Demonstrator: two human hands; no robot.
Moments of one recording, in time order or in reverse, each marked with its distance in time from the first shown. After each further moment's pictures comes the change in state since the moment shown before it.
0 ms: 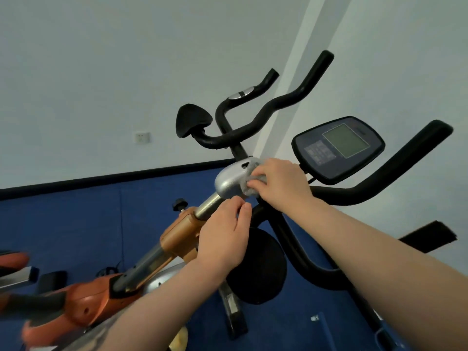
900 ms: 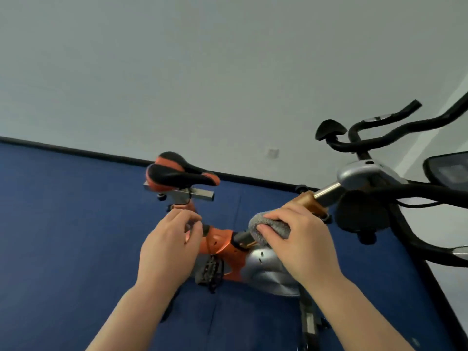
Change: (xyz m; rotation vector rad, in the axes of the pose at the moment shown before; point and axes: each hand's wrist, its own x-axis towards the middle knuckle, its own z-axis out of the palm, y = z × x) left_hand -0.319 -0.008 -0.181 0.607 0.700 -0.293; right_hand -0.232 -0.210 -0.040 0.584 0.066 -0.357
